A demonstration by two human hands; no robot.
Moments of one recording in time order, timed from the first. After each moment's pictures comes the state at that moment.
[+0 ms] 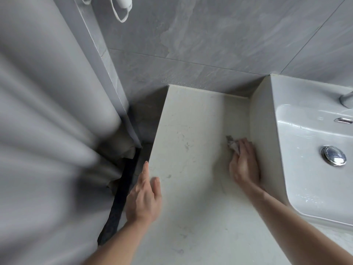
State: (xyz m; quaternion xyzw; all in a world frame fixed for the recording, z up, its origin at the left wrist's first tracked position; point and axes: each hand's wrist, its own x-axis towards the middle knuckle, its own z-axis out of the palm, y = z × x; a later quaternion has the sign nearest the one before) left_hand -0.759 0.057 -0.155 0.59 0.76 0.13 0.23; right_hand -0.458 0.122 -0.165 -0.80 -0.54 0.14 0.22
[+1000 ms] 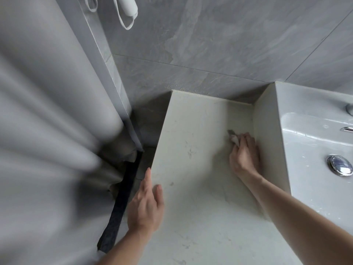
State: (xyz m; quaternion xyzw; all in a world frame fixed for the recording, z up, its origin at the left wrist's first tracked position) left_hand -0.760 0.057 -0.153 0.60 0.75 0.13 0.24; right_hand -0.456 0.173 -0.155 -0.82 -0.54 0.11 0.17
